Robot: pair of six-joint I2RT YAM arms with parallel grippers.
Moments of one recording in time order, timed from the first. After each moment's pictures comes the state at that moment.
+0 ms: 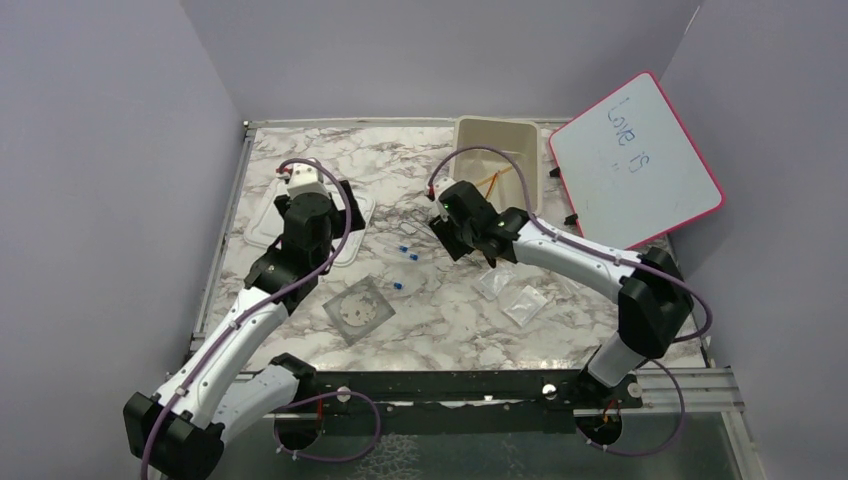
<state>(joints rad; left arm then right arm) -0.46 0.93 0.84 -0.28 -0.45 -0.41 0.83 1.61 1.23 -0.46 0.26 -0.02</state>
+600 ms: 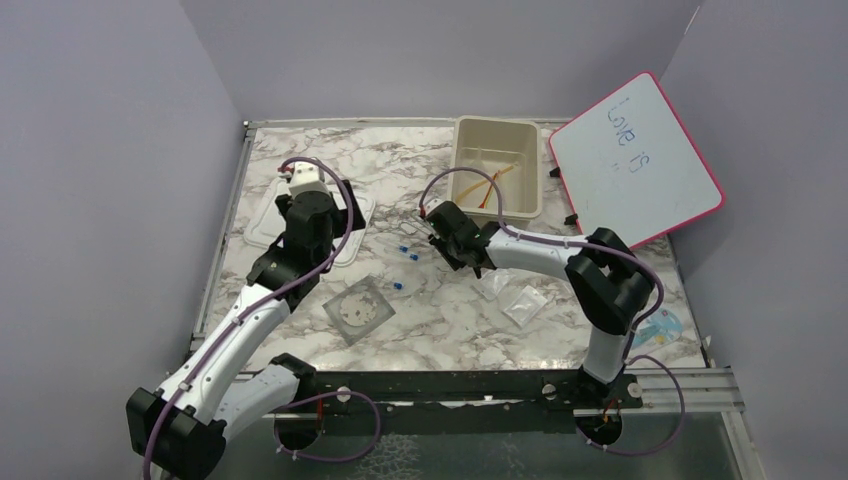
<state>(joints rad) -0.46 0.93 0.84 -0.28 -0.47 -0.41 0.83 1.83 1.16 -0.30 0.30 -0.02</state>
